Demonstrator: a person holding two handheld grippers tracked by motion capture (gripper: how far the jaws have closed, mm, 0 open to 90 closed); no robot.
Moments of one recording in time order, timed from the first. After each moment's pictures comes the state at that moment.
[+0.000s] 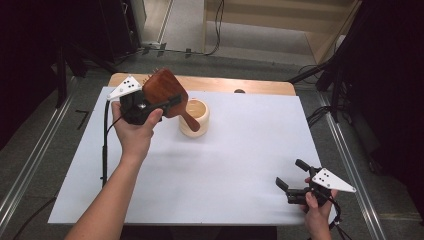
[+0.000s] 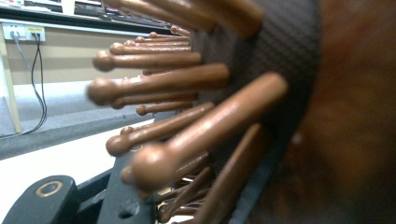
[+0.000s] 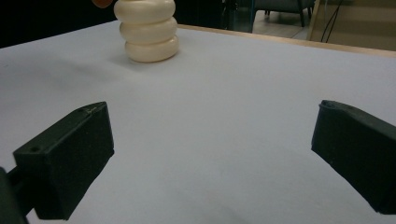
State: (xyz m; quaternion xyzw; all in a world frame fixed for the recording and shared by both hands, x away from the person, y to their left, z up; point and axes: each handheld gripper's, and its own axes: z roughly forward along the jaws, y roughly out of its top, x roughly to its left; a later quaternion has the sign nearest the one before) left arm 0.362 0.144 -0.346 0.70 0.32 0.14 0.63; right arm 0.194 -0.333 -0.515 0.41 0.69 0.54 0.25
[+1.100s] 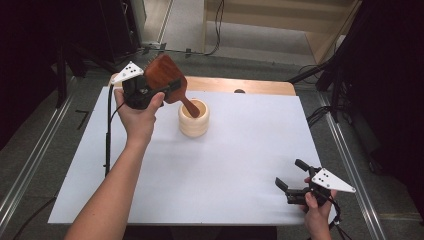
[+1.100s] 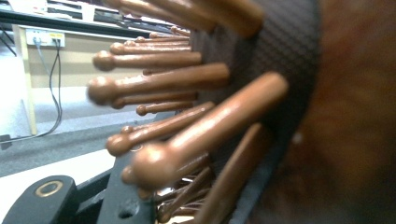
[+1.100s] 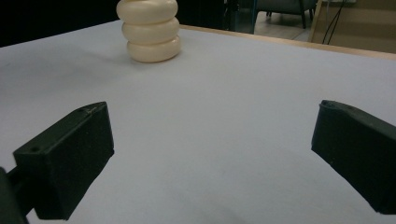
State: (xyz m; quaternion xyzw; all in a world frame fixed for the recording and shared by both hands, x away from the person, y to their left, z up) left arm 0.400 0.141 -0.343 0.68 0.34 0.15 0.63; right arm 0.194 -0.332 -0.514 0.41 0.69 0.54 0.25
